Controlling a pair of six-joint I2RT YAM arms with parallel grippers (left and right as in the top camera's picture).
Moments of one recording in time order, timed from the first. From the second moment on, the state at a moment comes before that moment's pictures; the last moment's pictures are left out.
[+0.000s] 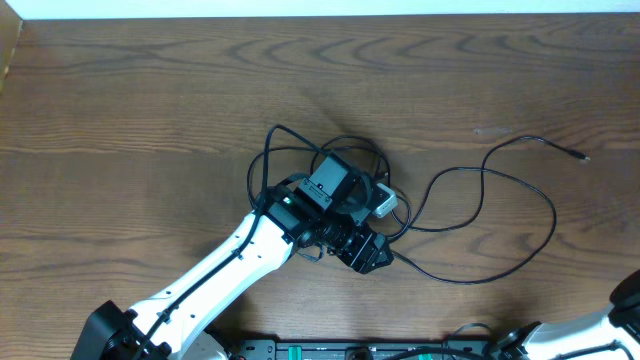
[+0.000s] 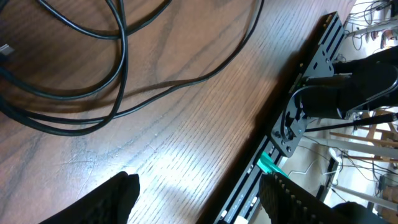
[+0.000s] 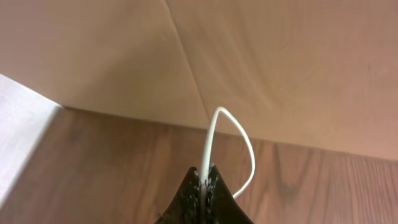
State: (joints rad) left arm -0.73 1.43 1.00 -0.73 0.60 -0.12; right arm -0.85 1.81 1.82 -0.65 0.29 0.44
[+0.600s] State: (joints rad) left arm -0.73 1.43 1.00 -0.76 0.59 -0.12; right arm -0.86 2.18 1.83 -0.94 0.21 0.46
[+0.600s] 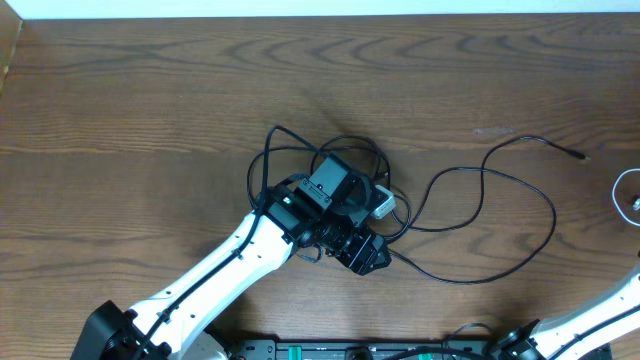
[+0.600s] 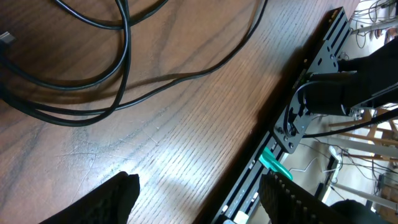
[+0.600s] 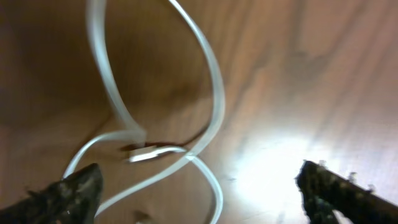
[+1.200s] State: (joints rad) left arm -0.73 1.43 1.00 -0.74 0.59 -0.12; right arm -0.74 1.94 1.88 -0.93 -0.26 0.42
